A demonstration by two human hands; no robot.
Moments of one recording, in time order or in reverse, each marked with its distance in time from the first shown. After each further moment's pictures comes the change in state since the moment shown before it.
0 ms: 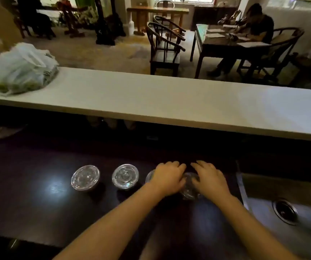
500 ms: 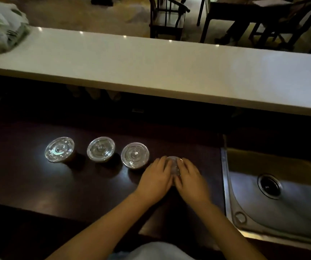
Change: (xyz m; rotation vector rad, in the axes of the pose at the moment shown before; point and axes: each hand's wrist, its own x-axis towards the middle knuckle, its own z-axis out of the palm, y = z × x) left_hand -0.026 0.060 0.076 -0.125 0.179 -0.044; right_hand -0.058 0.034 0.051 0.276 0.004 -0.055
